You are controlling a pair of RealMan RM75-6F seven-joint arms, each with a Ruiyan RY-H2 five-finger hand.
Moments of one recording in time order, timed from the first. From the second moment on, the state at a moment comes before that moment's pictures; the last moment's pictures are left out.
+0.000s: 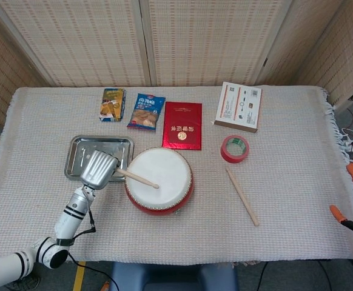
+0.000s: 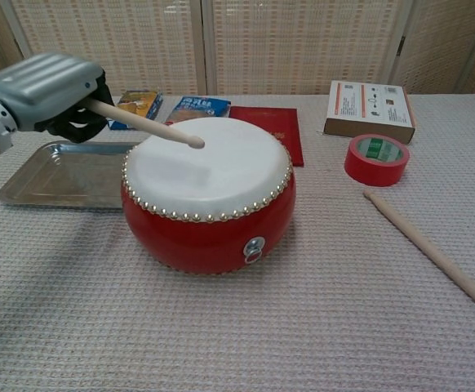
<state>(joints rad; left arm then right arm) -0.66 -1.56 -0.24 -1.37 1.42 1.13 0.48 -0.01 -1.05 0.10 -1.58 -1.59 1.67 0.09</state>
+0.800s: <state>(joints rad) -0.70 -1.58 -0.23 -1.38 1.29 1.11 0.59 0.00 -1.06 0.10 -1.55 -1.57 1.65 0.11</state>
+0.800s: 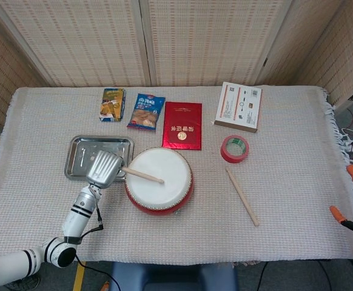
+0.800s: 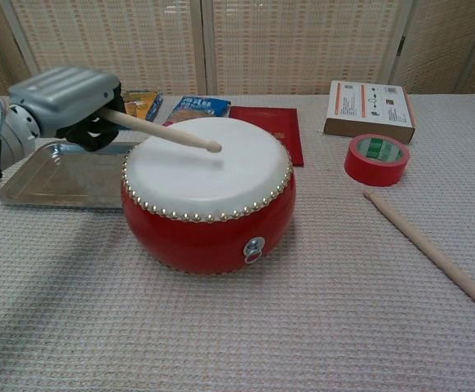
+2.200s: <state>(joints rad) -0.71 -1.58 -0.18 -1.37 1.27 1.15 0.56 0.00 -1.07 0.10 -1.54 -1.56 1.65 0.12</state>
